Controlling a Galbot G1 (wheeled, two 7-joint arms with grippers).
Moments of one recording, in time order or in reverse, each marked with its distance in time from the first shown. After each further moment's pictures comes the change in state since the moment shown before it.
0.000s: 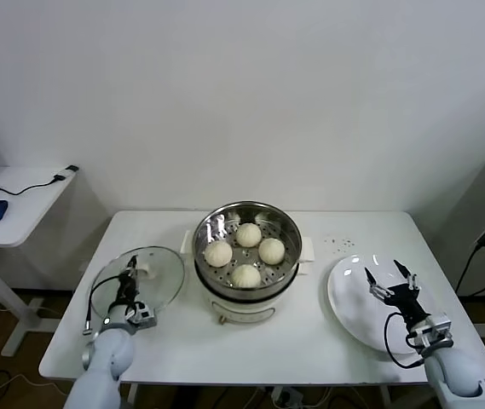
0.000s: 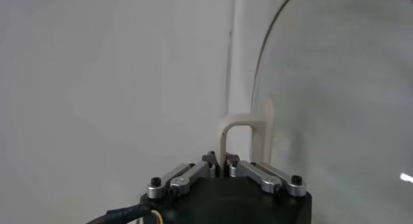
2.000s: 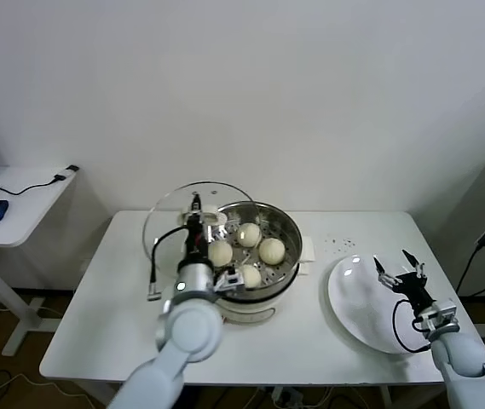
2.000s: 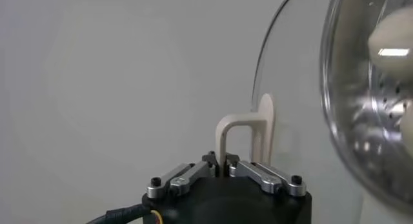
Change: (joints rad) left arm -0.133 0.007 0.590 -0.638 0.274 0.617 0.467; right arm 0.113 -0.024 -0.006 -0.135 -0.018 0.032 -0.026
